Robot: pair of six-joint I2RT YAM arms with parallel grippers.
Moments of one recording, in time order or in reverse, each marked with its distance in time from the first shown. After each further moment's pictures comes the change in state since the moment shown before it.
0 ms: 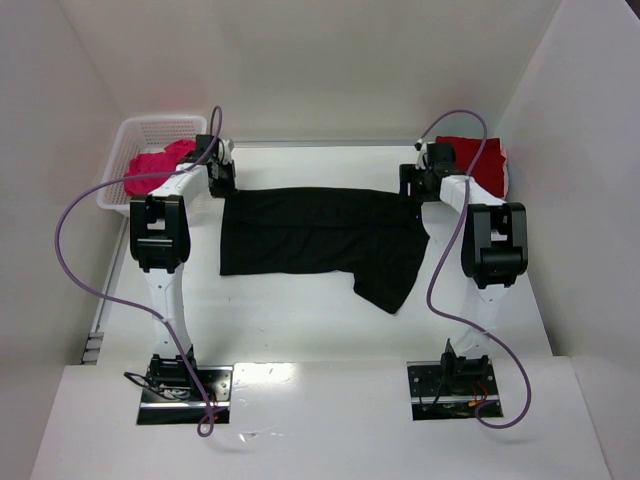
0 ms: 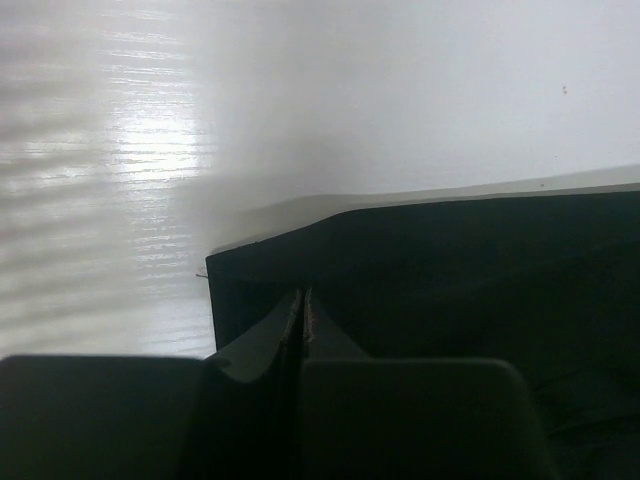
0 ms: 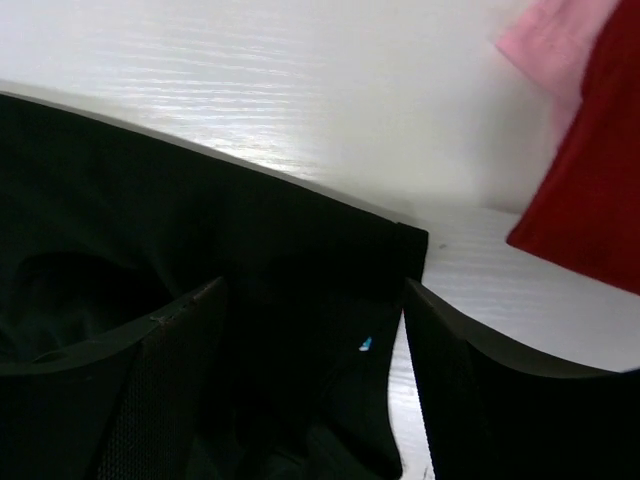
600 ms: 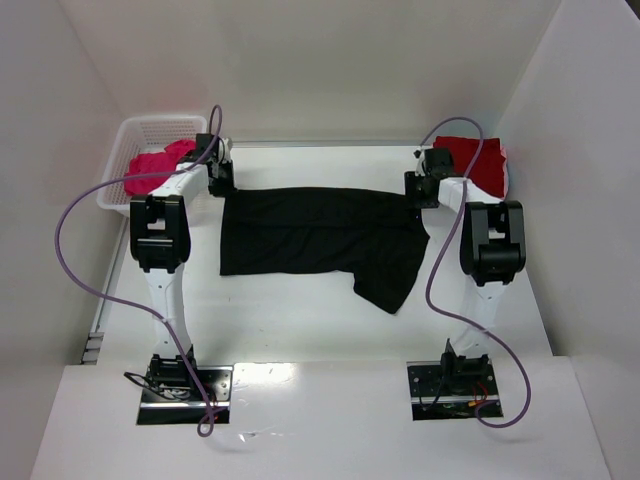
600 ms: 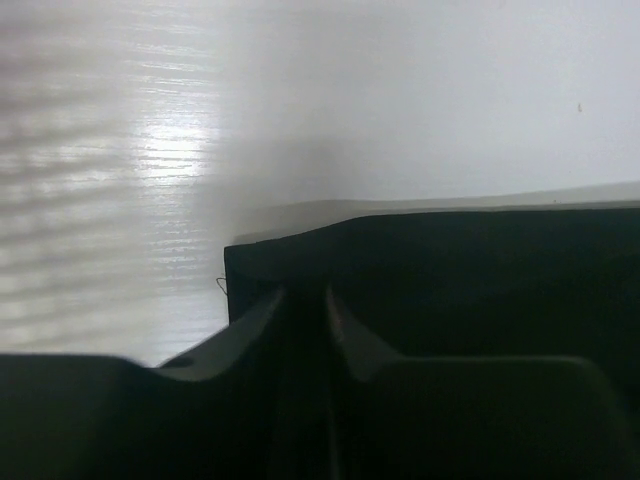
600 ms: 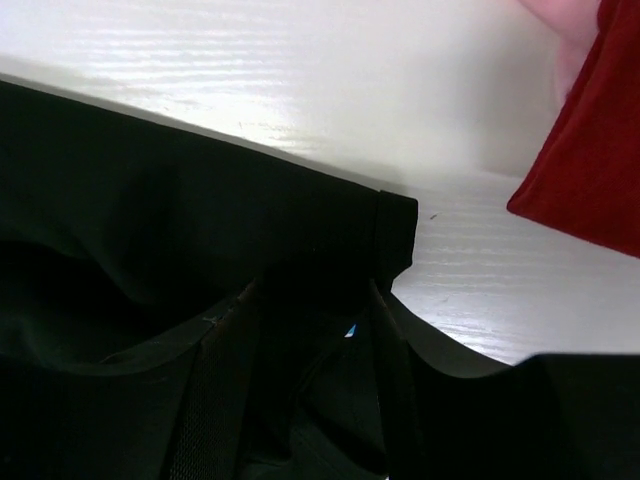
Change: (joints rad) left arm -0.005 0.001 0.012 -0.001 -0.036 -0.006; right arm 0.000 0.013 -0.027 -0.019 0.053 0.000
